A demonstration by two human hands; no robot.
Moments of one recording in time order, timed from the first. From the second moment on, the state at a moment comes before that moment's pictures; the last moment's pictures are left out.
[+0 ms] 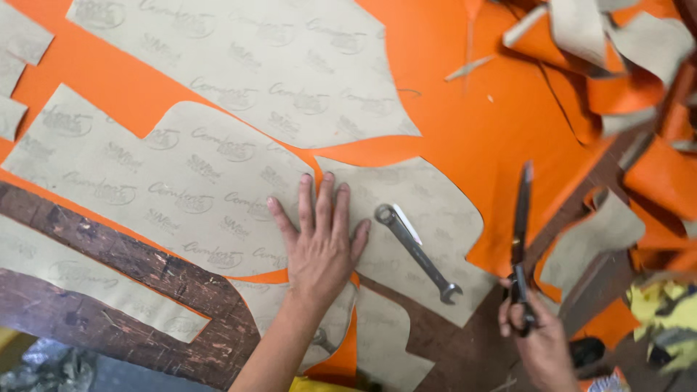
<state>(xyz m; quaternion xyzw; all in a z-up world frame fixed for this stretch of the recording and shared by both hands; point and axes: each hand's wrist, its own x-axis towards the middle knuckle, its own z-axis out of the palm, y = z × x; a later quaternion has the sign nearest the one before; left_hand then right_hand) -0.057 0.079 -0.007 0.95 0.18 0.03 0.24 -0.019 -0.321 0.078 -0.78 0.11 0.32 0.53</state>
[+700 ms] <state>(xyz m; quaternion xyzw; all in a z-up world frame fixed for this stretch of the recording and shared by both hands) 0.017 0.049 0.014 0.91 -0.35 -0.05 0.20 -0.250 -0.286 0.039 -0.96 0.25 0.02 0.08</state>
